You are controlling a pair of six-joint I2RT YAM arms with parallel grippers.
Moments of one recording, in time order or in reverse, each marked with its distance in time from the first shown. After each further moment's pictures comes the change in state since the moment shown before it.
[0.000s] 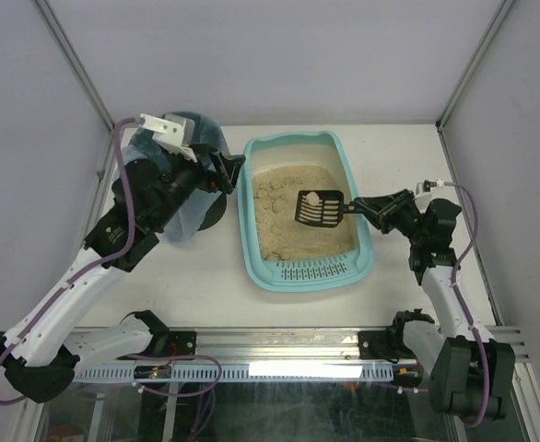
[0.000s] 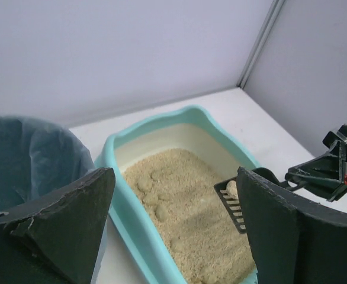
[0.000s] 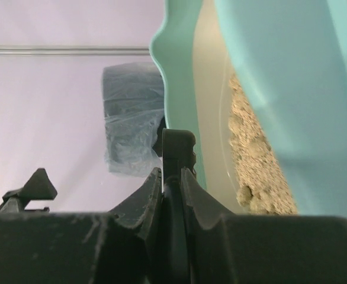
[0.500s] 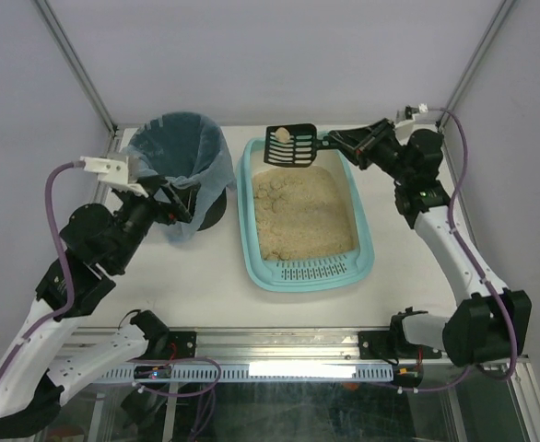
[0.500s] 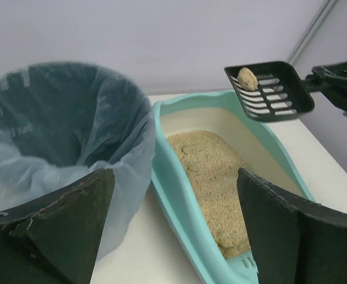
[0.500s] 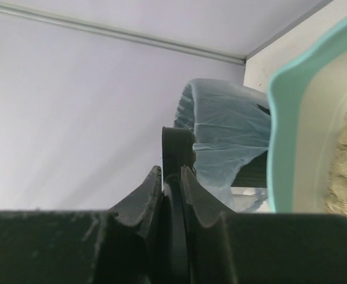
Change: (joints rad) left arm 0.000 -0.284 -0.045 -0.228 -0.160 -0.039; right arm 0.257 0.274 0.589 -0.089 0.209 0.017
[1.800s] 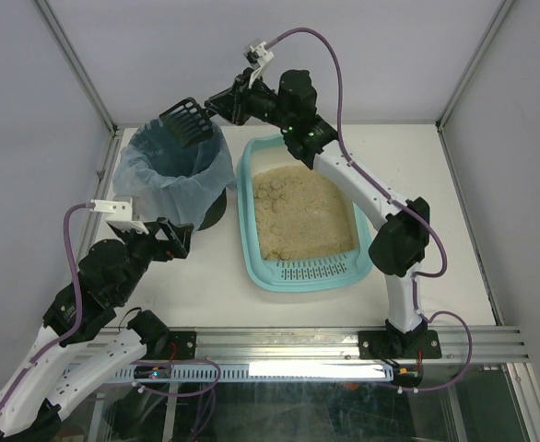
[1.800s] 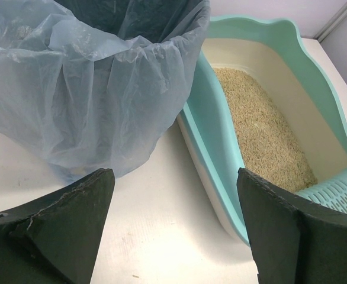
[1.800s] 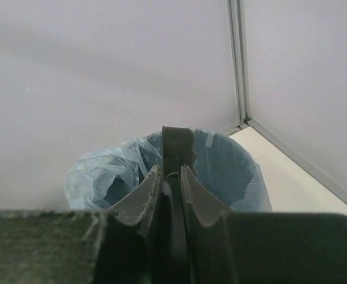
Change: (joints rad) left arm 0.000 -0.294 -0.322 -0.196 -0.087 -0.174; right arm 0.521 0.815 1.057 -0.087 0.069 -0.973
